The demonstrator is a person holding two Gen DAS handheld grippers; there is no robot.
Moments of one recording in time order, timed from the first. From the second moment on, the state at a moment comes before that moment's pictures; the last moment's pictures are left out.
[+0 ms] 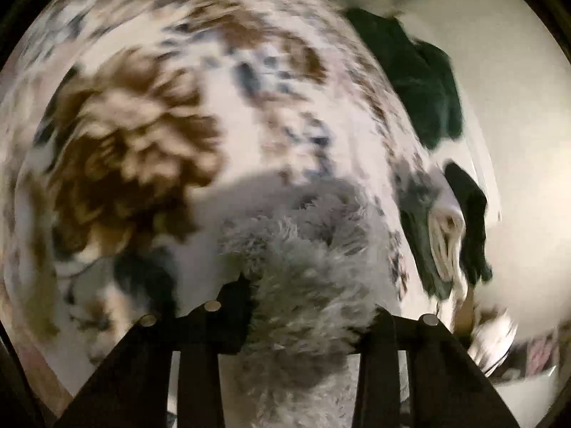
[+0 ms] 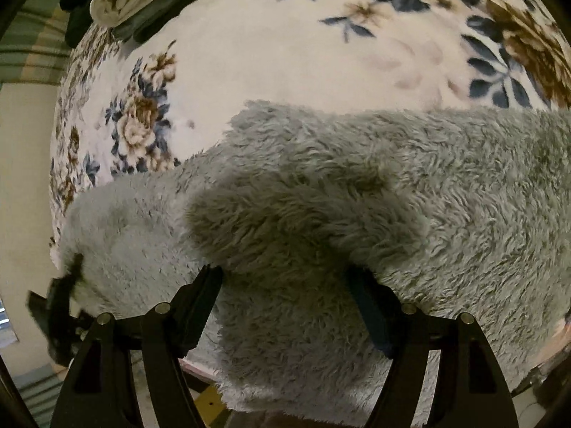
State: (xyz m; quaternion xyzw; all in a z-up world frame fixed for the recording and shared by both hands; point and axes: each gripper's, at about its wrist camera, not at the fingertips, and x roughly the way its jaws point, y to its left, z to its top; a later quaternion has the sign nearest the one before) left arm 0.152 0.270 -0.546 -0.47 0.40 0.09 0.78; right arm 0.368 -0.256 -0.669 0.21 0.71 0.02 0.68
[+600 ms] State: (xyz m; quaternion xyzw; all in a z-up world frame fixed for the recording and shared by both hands) left arm 0.166 0.209 -0.499 -0.31 0.43 0.08 0.84; right arm 0.347 -0.307 -0.652 0.28 0.69 0.03 0.67
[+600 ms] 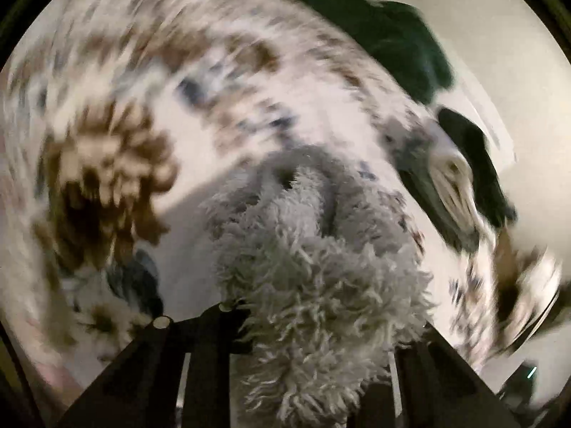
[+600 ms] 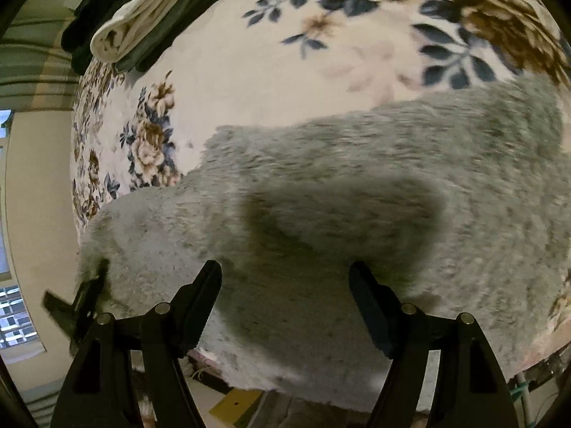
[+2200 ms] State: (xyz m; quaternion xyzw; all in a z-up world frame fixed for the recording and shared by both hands) left arm 0.107 0.005 -0.443 -0.08 0.57 -0.01 0.81; right arm 0.306 -0.365 -0.651 0.32 0.66 0.12 0.67
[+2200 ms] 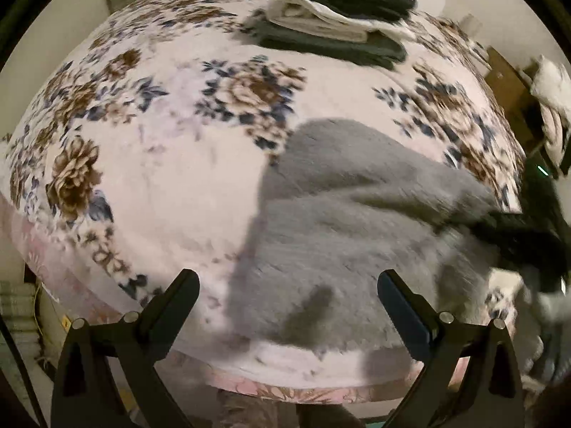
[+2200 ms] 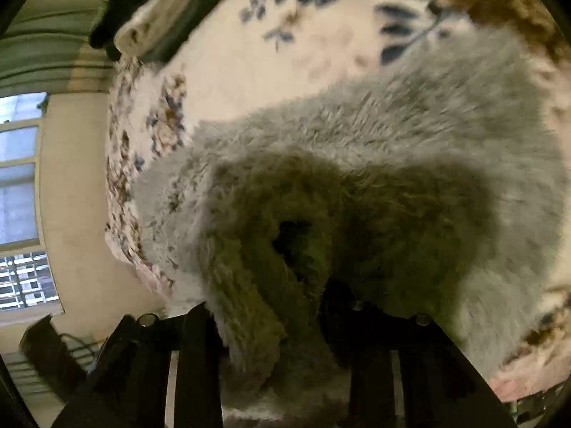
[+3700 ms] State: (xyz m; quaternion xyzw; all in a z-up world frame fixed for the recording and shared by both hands) left arm 0.296 -0.070 -0.529 -0.25 0.66 -0.20 0.68; right arm 0.269 -0.542 -0.656 0.44 0.60 -0.02 0.67
